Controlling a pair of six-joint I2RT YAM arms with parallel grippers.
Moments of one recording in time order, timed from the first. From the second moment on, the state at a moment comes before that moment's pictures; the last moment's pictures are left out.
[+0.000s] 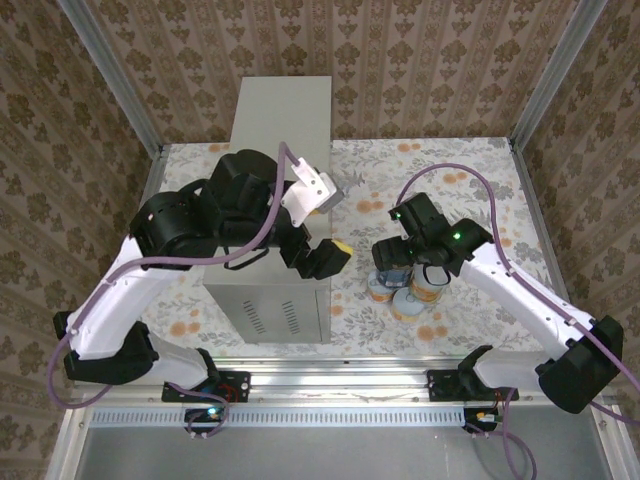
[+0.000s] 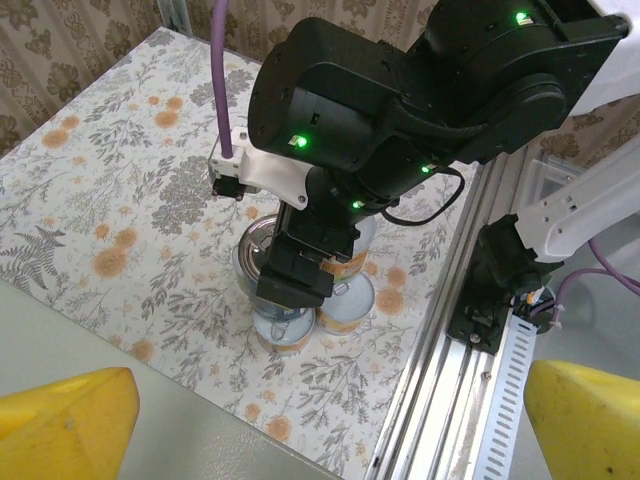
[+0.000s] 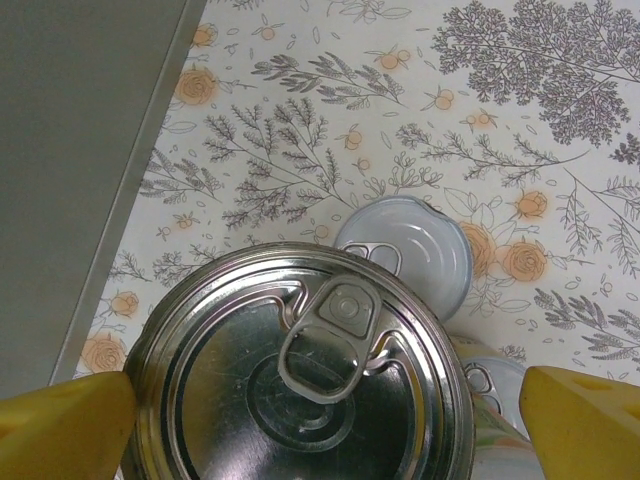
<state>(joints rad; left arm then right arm) -1.10 1.40 2.07 -1.24 0.15 -0.02 0.57 1.23 1.13 -0.93 0.15 0.28</state>
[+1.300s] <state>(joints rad) -1.12 1.40 2.03 -1.22 0.12 -0.01 0.58 1.20 1.04 -0.89 0.10 0.26</state>
